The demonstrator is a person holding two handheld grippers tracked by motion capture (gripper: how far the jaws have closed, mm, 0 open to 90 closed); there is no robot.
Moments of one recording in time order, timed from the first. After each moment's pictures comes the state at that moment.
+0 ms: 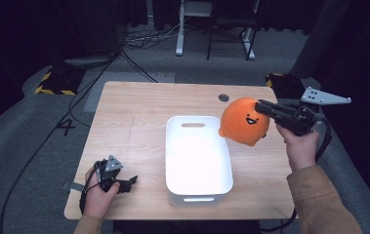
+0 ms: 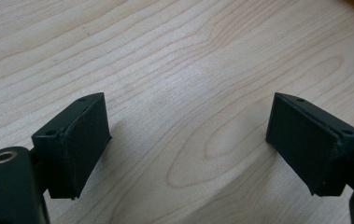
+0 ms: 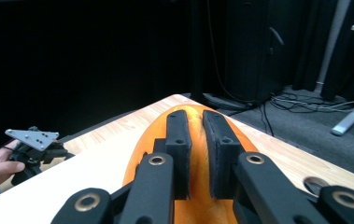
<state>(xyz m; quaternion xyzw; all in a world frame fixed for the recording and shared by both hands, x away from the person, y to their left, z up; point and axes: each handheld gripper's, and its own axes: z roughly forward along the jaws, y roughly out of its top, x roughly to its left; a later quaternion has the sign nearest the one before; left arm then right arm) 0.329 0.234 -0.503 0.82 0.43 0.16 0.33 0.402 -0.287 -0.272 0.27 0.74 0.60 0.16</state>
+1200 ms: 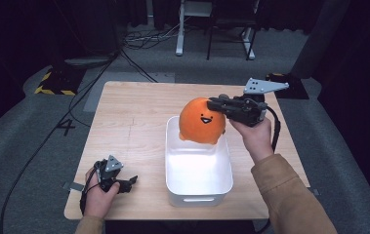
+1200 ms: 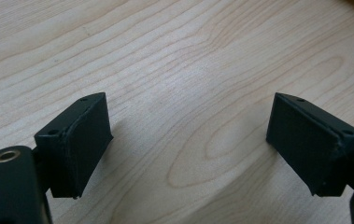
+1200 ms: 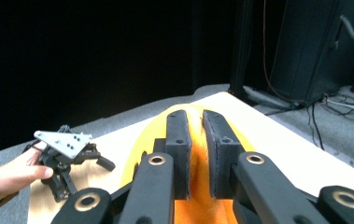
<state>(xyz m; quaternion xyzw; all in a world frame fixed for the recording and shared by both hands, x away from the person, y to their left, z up) 0.329 0.233 -0.503 0.82 0.43 0.16 0.33 0.427 -0.175 -0.274 0.21 0.78 0.58 0.11</state>
